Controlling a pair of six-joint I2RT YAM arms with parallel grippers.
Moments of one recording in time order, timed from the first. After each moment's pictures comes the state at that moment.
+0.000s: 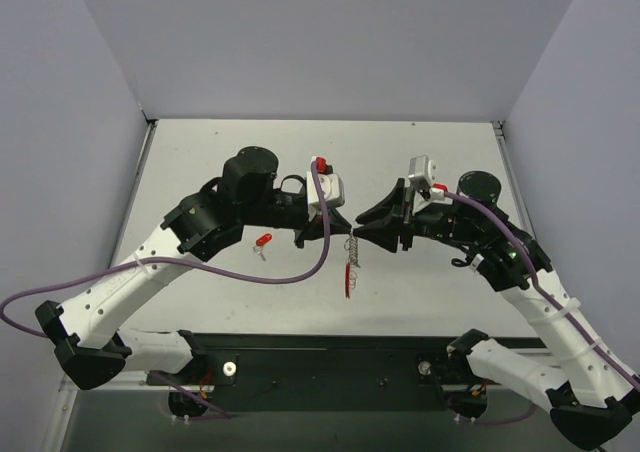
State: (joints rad) left arm -0.89 1.26 1.49 -0.55 0.58 0.24; right arm 0.56 0.91 1.11 -0.36 -0.73 -0.08
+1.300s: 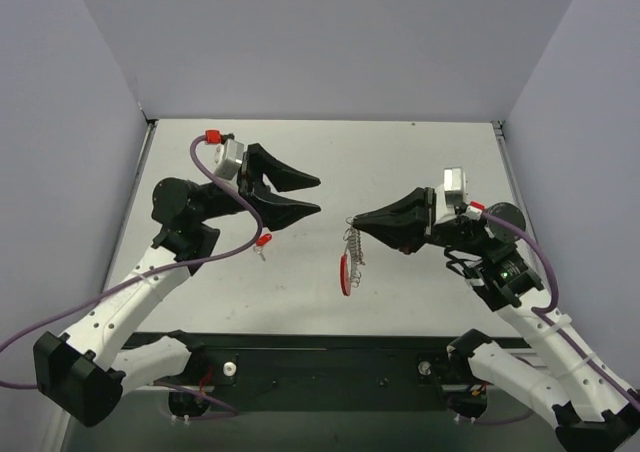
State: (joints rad) left arm -0.53 1.08 0.98 0.64 0.89 -0.53; right arm 0.56 0.78 0.87 0.22 -0.79 0.18
